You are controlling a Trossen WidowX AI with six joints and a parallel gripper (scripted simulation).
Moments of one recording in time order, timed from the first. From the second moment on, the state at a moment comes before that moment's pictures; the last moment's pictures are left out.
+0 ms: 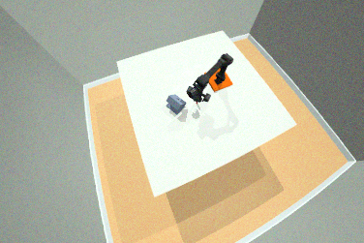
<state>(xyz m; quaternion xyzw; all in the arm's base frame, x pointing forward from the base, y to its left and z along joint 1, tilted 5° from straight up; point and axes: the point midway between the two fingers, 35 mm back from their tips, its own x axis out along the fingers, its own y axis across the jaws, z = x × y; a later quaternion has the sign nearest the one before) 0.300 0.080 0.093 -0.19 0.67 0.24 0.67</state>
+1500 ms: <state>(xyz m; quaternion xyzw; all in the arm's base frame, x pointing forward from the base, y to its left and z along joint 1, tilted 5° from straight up) 0.297 0.082 0.046 -0.19 0.67 0.24 0.67</state>
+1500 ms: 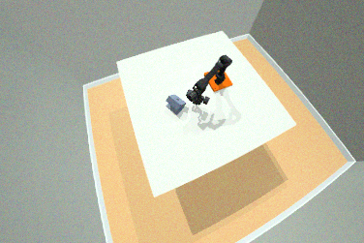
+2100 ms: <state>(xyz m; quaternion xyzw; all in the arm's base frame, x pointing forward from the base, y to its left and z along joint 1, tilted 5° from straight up) 0.297 0.081 0.062 -0.19 0.68 0.24 0.67</state>
